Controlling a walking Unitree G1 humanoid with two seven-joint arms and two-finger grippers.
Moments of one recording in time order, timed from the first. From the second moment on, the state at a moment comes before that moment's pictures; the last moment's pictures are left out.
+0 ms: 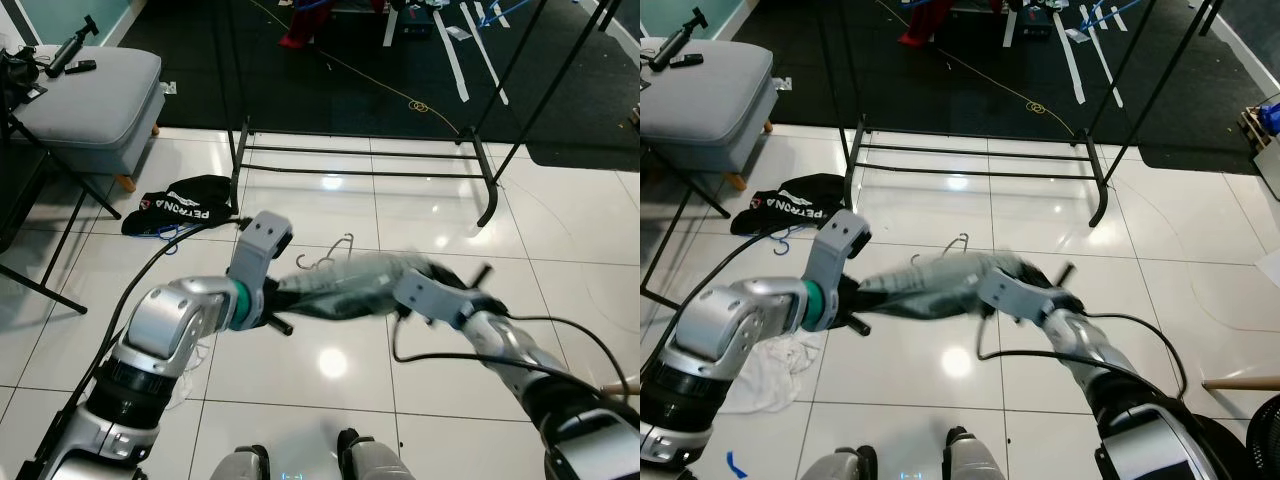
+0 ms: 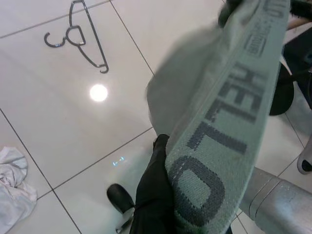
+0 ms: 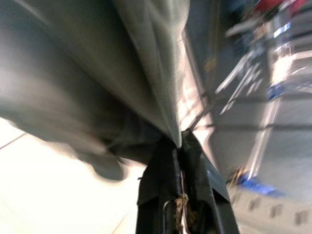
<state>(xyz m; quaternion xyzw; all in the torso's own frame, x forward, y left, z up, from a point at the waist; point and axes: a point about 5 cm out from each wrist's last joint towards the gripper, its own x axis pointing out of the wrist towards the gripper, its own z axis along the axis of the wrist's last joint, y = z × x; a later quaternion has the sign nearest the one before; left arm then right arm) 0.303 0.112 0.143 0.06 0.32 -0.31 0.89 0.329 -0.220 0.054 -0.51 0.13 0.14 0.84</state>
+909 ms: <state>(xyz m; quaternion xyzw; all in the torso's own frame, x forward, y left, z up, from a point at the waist) 0.323 0.111 0.180 0.05 0.18 -0.29 0.94 0.360 -0.176 0.124 0.33 -0.03 0.18 0.93</state>
